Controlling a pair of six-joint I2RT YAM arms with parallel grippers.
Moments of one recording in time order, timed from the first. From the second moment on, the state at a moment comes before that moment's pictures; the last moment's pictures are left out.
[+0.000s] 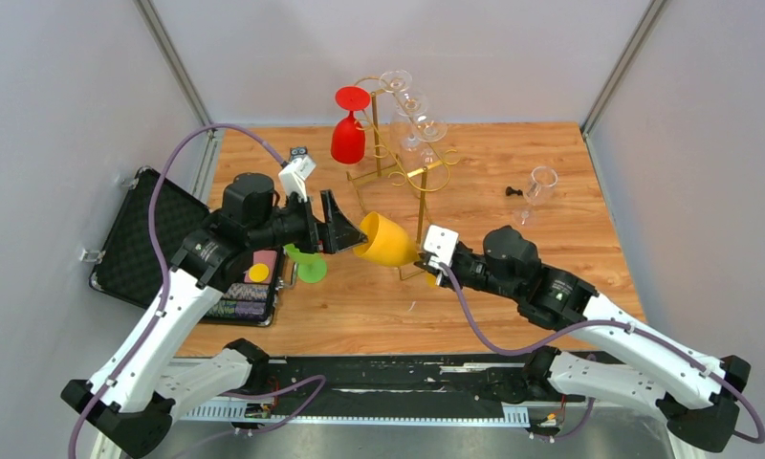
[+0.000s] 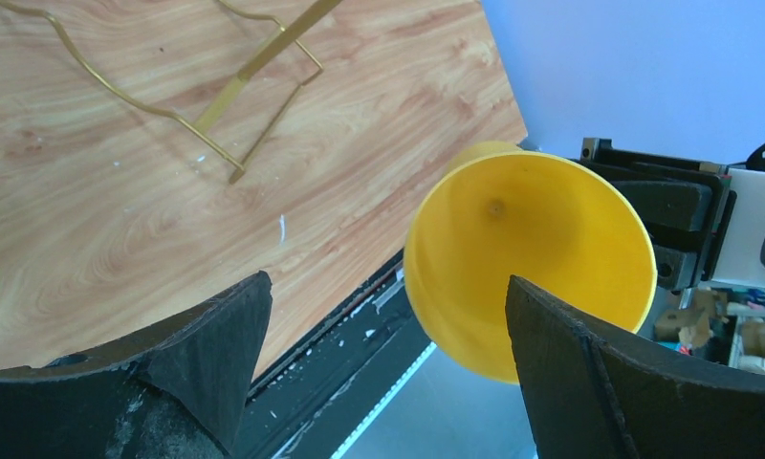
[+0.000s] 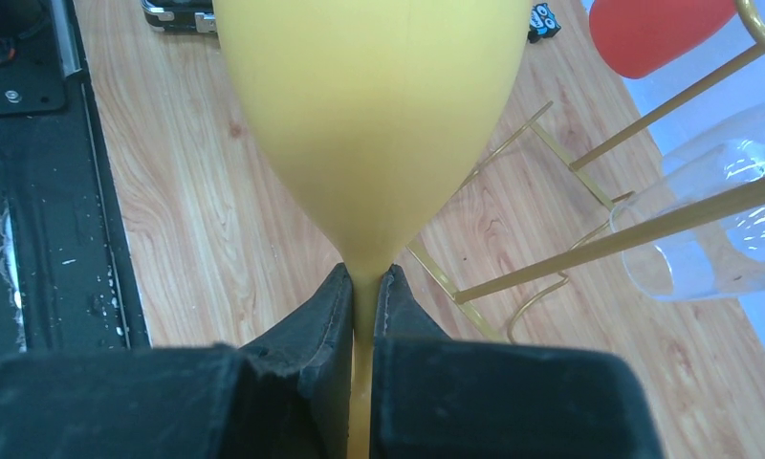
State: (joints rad) left arm -0.53 0.95 1.16 -0.67 0.43 -0.62; right arm 0.97 0.85 0.89 -0.36 -0.13 -0.38
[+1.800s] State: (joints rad) left arm -0.52 1.11 1.41 -0.87 0.12 -0.48; right arm 1.01 0.70 0.86 -0.27 0.02 -0.32
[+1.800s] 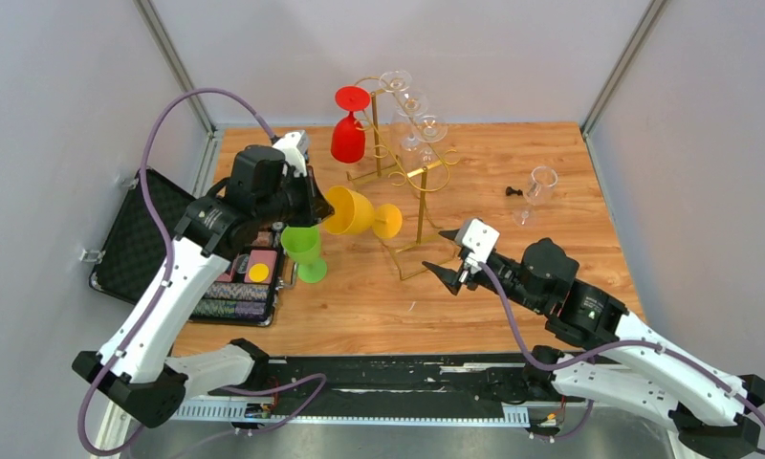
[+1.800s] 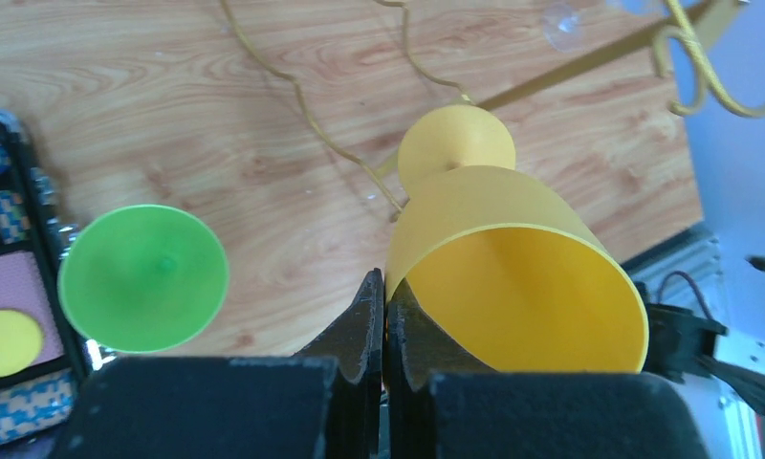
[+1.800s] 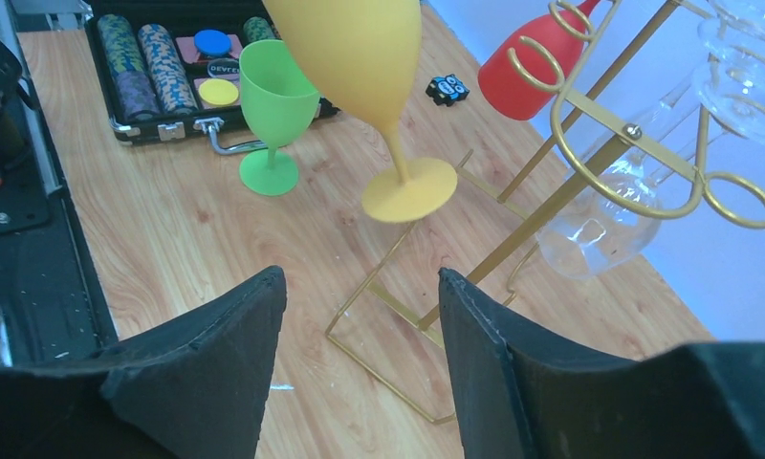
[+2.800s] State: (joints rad) left arm -0.31 1.46 1.56 -0.92 -0.20 -0.38; right arm 1.01 0.70 0.94 -0.53 0.10 0.09
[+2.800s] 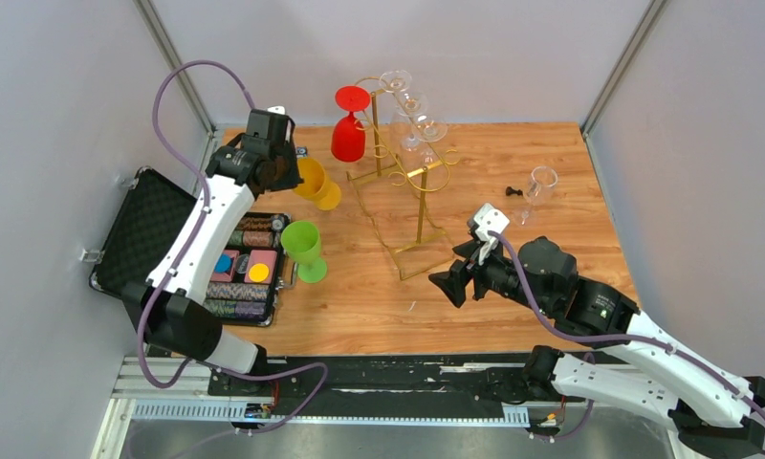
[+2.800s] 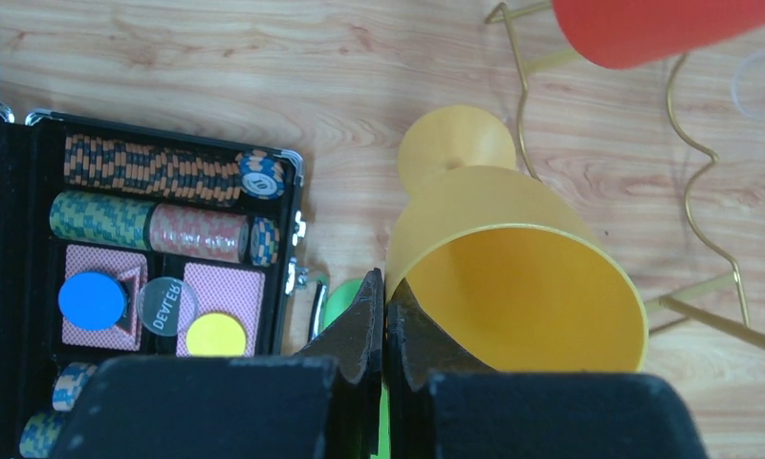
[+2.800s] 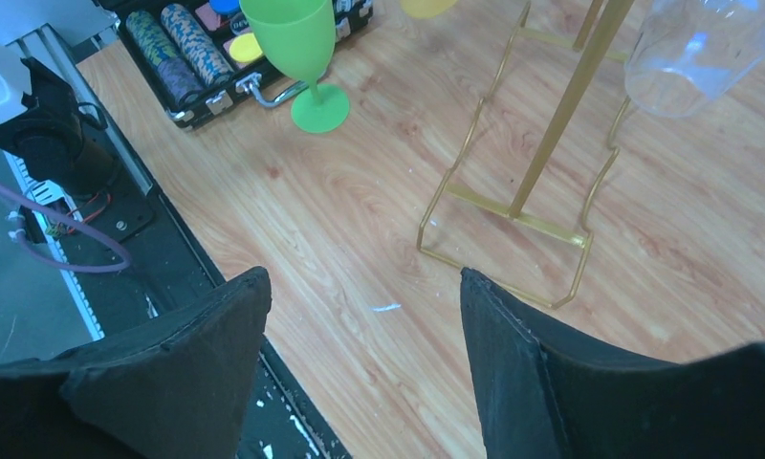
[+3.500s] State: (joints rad) left arm -0.17 1.73 1.62 -0.90 -0.14 -0.36; right arm 1.01 0.70 0.95 -0.67 0.08 0.21
